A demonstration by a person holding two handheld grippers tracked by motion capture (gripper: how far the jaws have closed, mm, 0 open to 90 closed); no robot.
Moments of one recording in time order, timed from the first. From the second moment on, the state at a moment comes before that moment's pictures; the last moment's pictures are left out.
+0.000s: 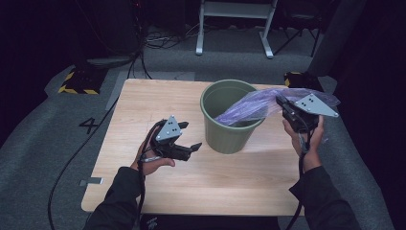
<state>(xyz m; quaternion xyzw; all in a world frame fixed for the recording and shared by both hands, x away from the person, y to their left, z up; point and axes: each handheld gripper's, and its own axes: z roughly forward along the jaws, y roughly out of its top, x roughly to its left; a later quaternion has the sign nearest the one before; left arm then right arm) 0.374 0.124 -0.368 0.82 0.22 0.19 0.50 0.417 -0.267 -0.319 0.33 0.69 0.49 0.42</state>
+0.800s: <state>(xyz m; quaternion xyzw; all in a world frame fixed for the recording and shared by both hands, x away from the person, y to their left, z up) 0.394 0.066 -0.328 0.82 0.17 0.20 0.51 0.396 -0.233 -0.336 0.21 0.76 0.50 0.35</state>
